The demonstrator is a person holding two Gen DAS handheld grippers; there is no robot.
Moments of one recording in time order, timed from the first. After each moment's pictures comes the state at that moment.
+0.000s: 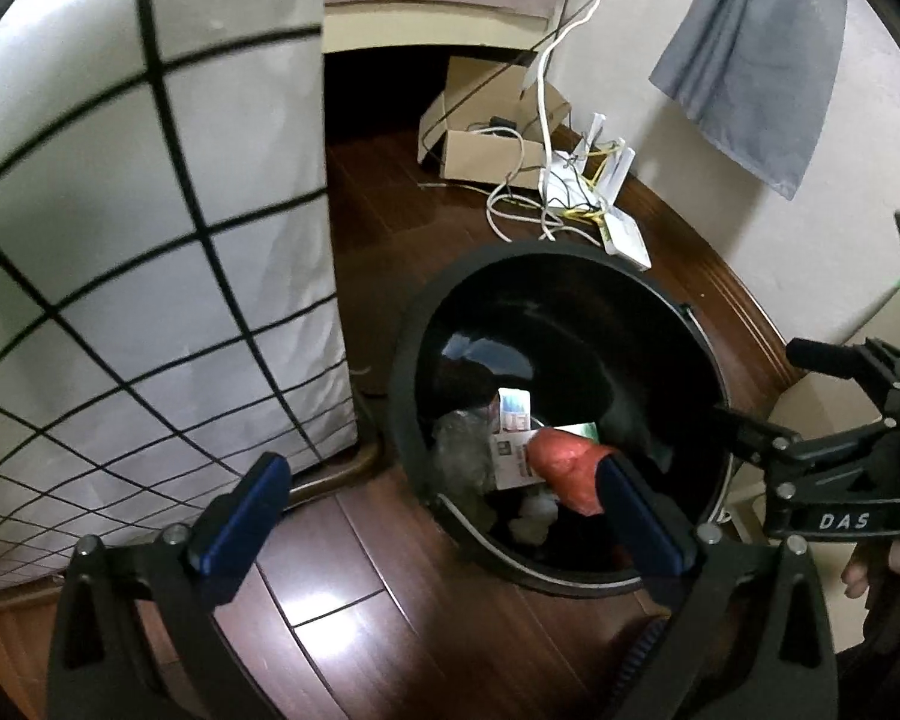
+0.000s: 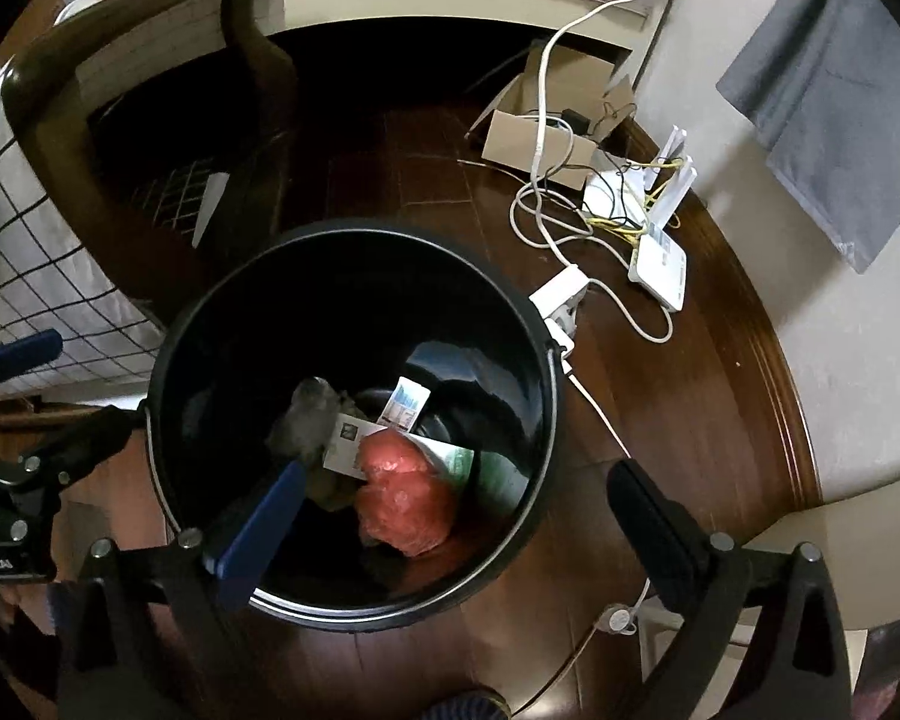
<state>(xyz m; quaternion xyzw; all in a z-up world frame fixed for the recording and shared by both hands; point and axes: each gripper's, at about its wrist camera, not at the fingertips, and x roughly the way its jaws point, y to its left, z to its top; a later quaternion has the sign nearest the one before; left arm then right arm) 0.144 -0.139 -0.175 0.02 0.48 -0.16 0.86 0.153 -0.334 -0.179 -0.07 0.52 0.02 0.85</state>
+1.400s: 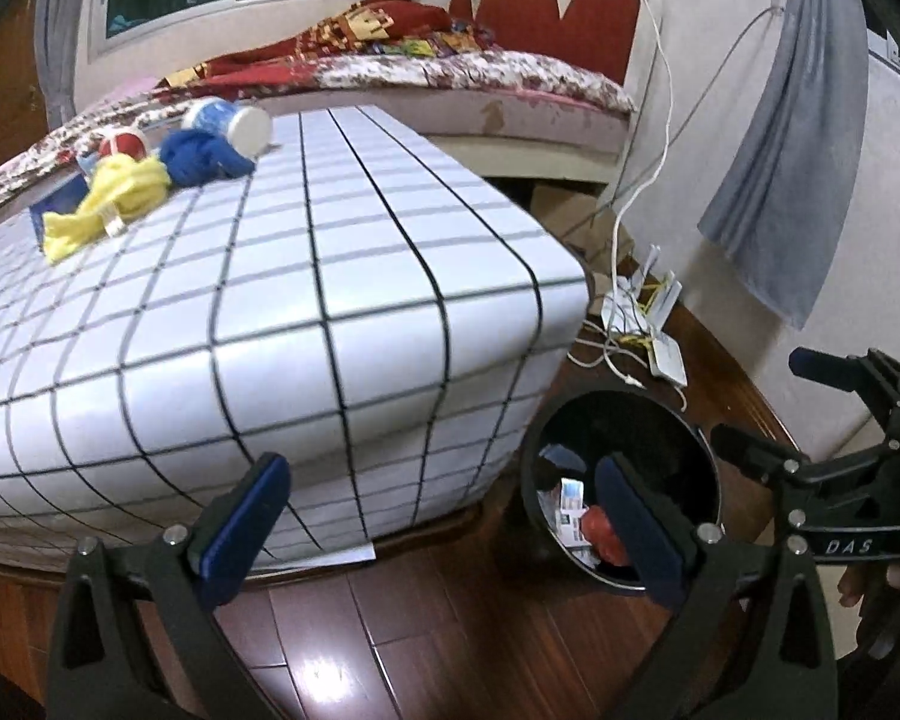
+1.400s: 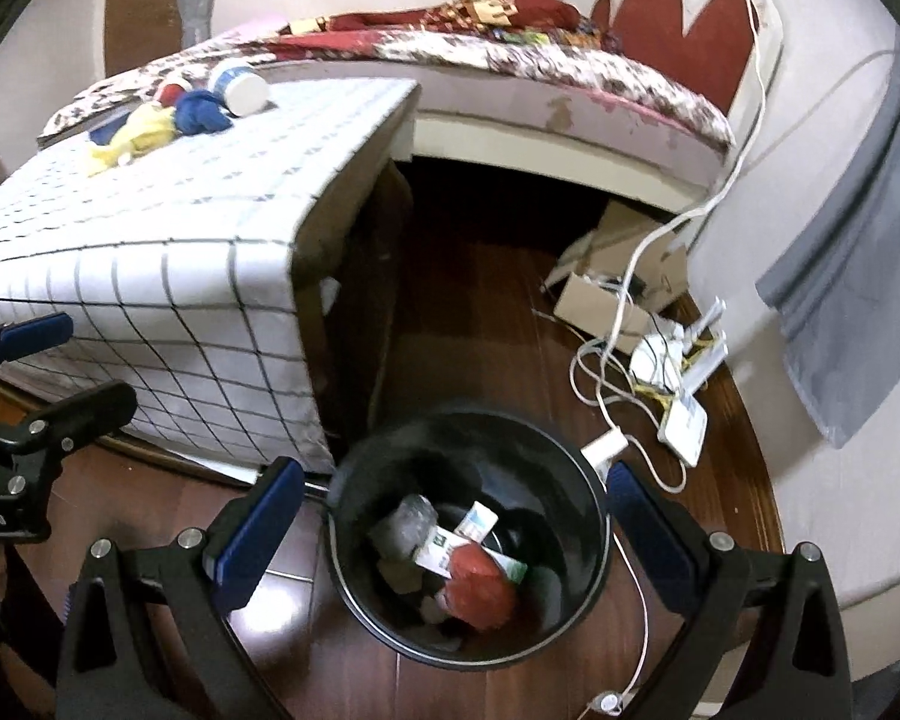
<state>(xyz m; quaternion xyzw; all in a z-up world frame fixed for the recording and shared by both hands) 0.106 -0.044 -0.080 -0.02 0.38 -0.08 0.92 0.123 -0.241 -0.063 -0.13 0.39 0.10 0.91</state>
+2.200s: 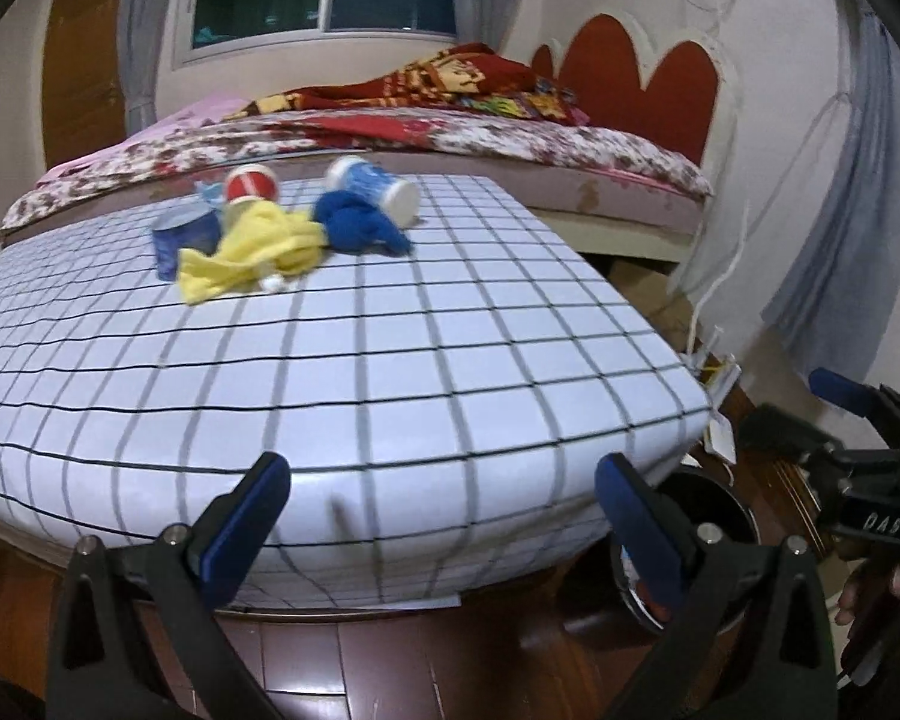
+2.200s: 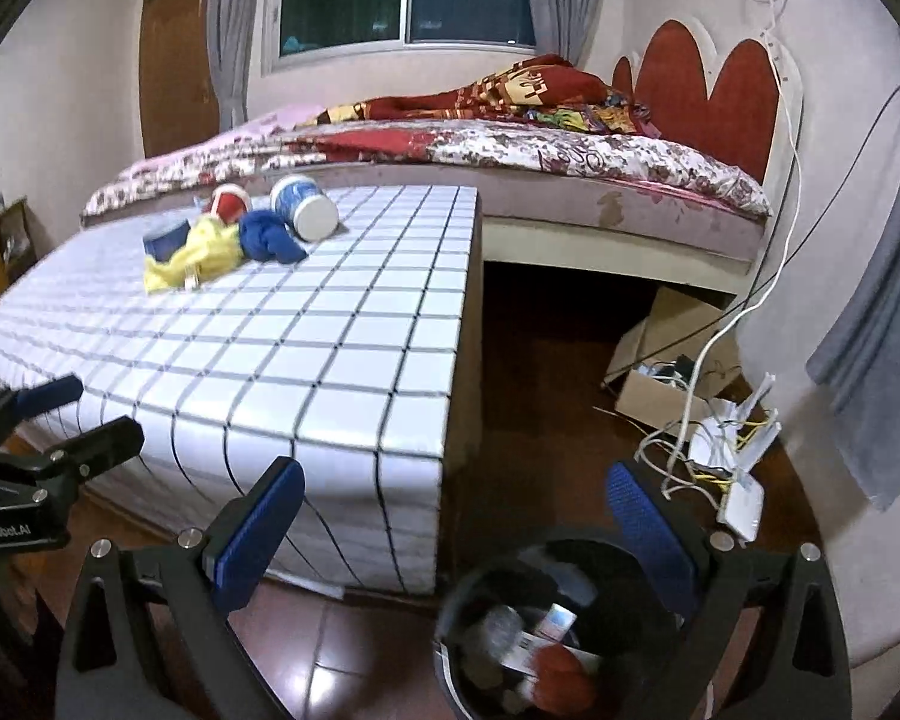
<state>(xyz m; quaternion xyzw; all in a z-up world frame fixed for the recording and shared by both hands) 0.108 0.047 -0.044 -0.06 0.33 0.00 0.94 0.142 -0.182 -0.019 -0.06 0.30 0.15 0.94</state>
